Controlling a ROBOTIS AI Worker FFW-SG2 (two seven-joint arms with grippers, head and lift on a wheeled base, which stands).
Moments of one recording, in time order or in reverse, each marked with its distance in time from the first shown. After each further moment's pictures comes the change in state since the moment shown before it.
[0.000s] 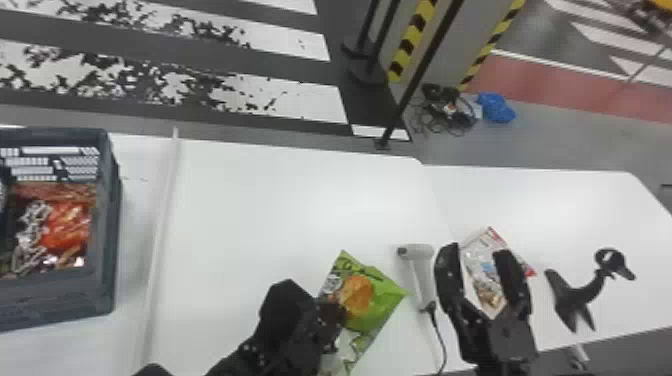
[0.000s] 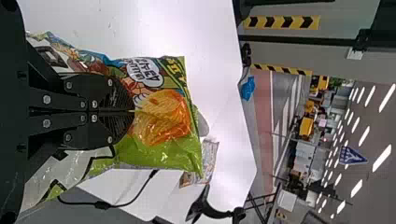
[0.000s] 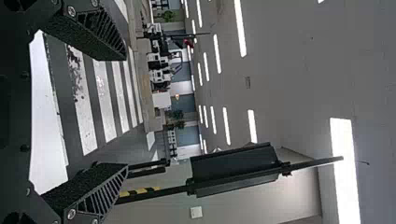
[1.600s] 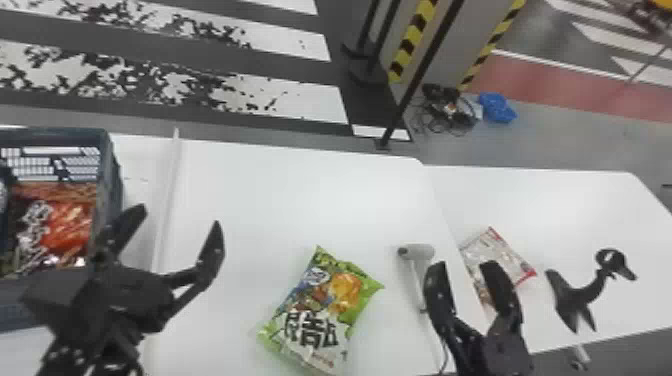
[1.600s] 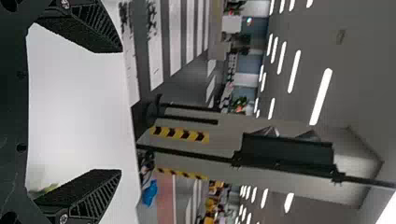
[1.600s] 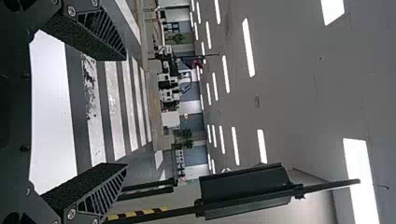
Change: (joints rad) left arm 0.220 0.036 0.397 -0.060 0.031 -0.647 0.188; right arm 0.026 -0.012 0.001 0.038 -0.023 -0.010 0.120
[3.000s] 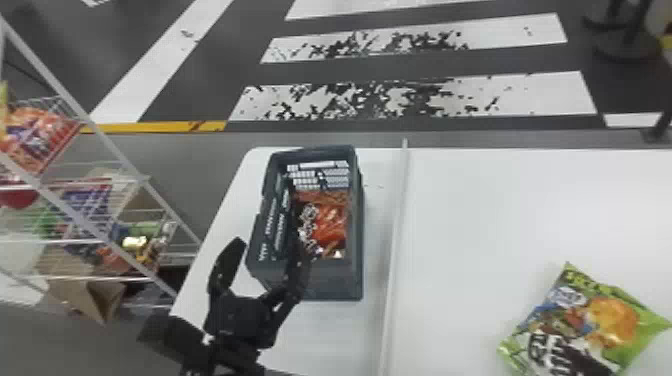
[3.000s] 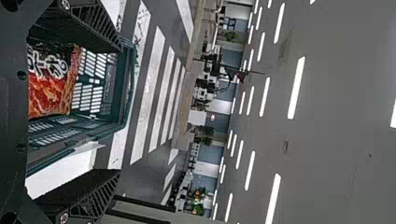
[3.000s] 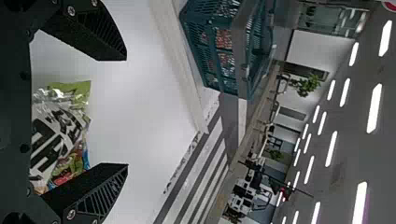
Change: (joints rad) left arm 0.301 -0.018 0.393 -0.128 0.228 -0.182 -0.095; right arm -0.011 -0.083 0.333 0.025 0.889 0.358 -0.268
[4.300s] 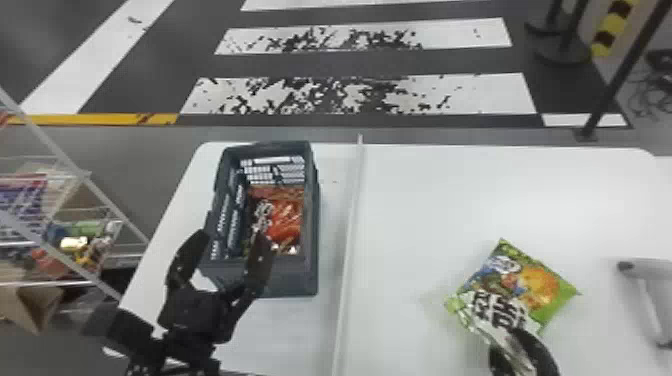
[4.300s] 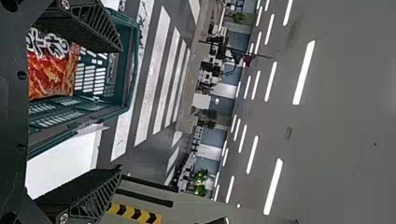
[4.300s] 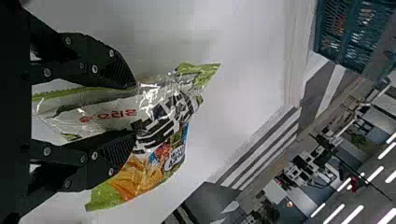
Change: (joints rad) left arm -0.037 0.011 0.002 0.020 0.041 0.039 -0.085; right arm -0.126 -0.038 0.132 0.045 0.121 0.415 -0.320
